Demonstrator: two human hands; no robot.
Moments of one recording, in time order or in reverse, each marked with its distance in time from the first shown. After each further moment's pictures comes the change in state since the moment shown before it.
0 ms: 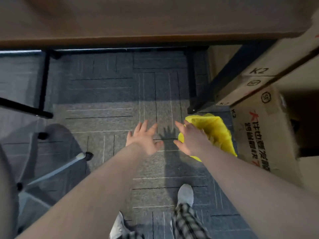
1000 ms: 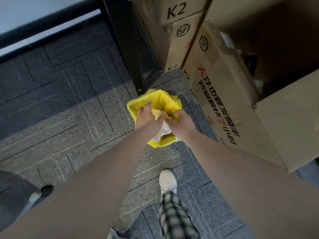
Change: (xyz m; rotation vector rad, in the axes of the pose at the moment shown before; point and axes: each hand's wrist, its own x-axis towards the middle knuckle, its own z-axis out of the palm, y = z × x) left_hand 0.125 0.227 0.097 -0.425 0.047 0.072; right_hand 0.034 0.207 0.068 0.923 0.165 0.519
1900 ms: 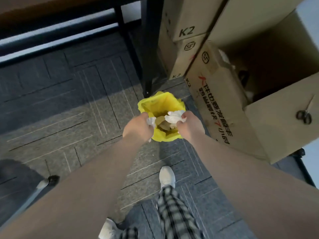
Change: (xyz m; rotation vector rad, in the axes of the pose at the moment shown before) left_hand -0.088 -0.037 -0.081 0.340 0.005 0.129; right_hand -0.094 -0.035 -0.010 -0.185 0.112 -0.009
